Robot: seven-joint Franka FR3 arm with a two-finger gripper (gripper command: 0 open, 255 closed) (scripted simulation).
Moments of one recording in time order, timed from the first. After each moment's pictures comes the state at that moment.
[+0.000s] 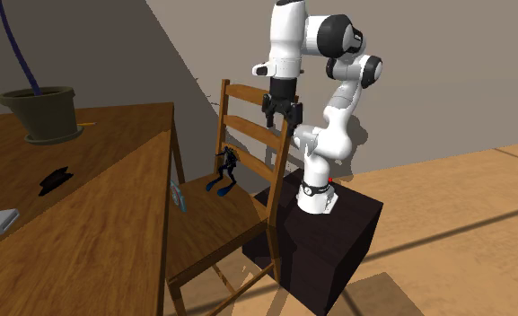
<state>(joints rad) -0.02 -0.83 0.03 -2.30 -0.01 1.48 0.15</state>
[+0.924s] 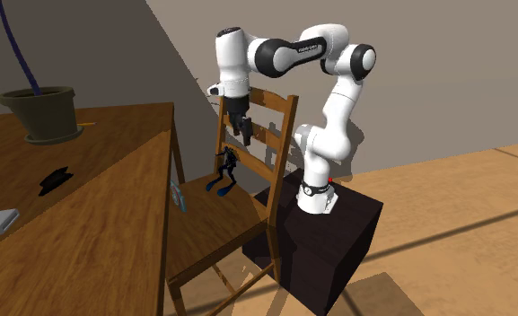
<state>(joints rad) -0.15 -0.59 -0.17 -2.28 -0.12 1.60 0.07</state>
